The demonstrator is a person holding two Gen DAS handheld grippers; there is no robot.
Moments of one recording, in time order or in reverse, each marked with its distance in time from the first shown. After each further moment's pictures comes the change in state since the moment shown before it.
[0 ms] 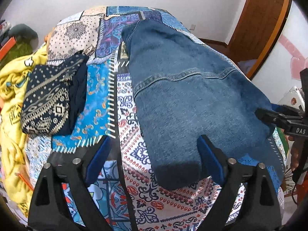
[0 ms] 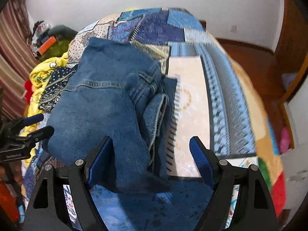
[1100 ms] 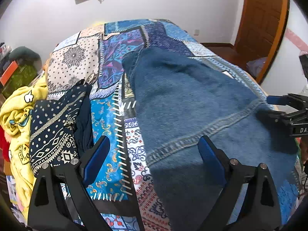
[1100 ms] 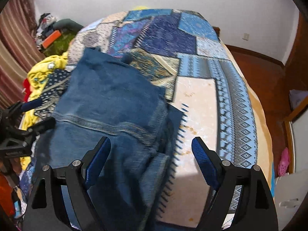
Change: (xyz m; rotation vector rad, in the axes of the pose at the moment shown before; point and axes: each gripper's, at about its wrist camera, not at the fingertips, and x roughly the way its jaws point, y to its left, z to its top) left arm 0.038 0.006 0.077 0.091 -0.060 0.109; right arm 0.034 -0.002 0.069 -0.104 0.020 -0.013
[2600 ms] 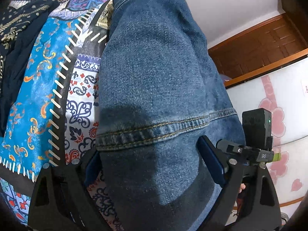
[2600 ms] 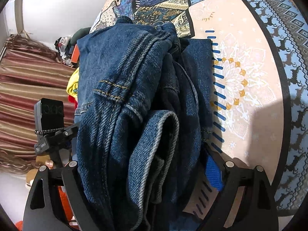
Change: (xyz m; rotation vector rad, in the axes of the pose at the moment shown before) left arm 0.067 0.016 -0.014 -0.426 0.275 -0.535; right arm 0.058 -0.039 -0.036 0.349 0.252 0.564
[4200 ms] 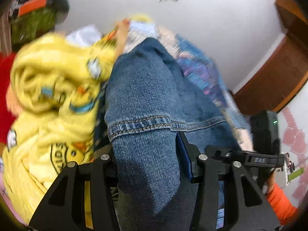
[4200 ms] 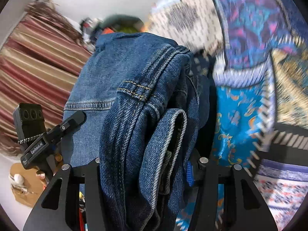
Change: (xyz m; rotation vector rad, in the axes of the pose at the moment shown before) left arm -0.227 0.203 0.067 0.034 -0.356 0.240; right arm 0.252 0.212 0.120 -0.247 -0.034 0.010
